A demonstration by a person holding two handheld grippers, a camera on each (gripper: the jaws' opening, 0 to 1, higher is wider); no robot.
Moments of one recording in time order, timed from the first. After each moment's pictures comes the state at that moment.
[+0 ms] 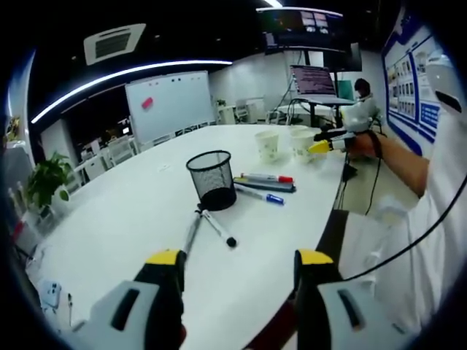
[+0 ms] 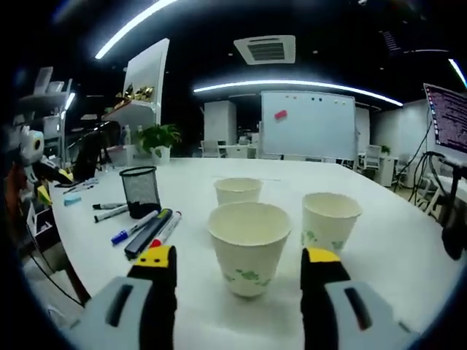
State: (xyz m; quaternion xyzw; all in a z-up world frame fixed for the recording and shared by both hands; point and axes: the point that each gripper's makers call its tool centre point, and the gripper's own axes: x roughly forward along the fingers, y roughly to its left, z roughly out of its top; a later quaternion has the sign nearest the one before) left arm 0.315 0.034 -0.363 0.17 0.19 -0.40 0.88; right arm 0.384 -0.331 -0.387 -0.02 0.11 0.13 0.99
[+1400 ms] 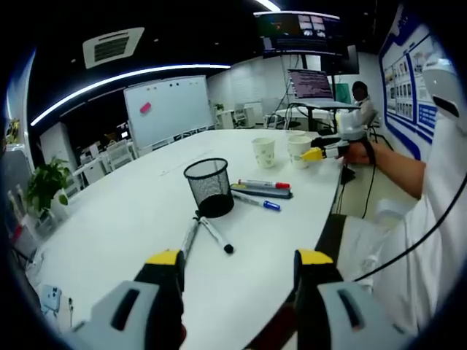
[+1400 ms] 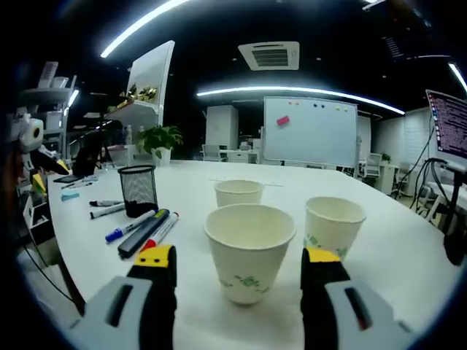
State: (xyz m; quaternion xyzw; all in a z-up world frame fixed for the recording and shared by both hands) left arm 0.313 0.029 -0.355 0.17 0.18 -0.40 0.88; right arm 0.392 -0.327 -0.388 -0.05 0.09 0.13 0.99
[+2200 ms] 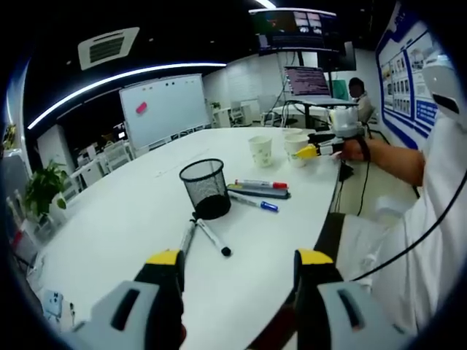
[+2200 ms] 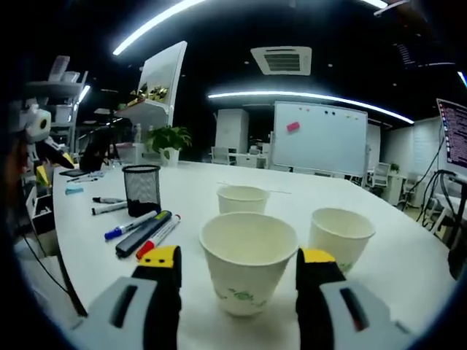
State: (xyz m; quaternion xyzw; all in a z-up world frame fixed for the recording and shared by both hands) left arm 0.313 0.021 -0.352 0.17 0.18 -0.41 0.88; right arm 0.405 -0.326 -0.385 -0.06 0.07 0.16 0.98
